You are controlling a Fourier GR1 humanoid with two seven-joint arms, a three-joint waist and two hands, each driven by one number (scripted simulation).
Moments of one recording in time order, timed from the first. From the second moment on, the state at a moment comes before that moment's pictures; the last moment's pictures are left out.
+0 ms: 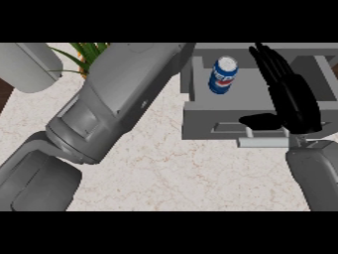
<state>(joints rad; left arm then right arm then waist) -1.63 0.01 -0.28 -0.29 0.59 0.62 -0.01 -0.42 -0.28 0.12 -1.52 0.83 -0.08 0.04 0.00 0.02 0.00</state>
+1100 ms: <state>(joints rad) -1.49 0.19 -0.29 -0.48 0.53 0.53 0.11 -0.92 -0.16 -0.01 -0.62 1.07 -0.60 -0.05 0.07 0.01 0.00</state>
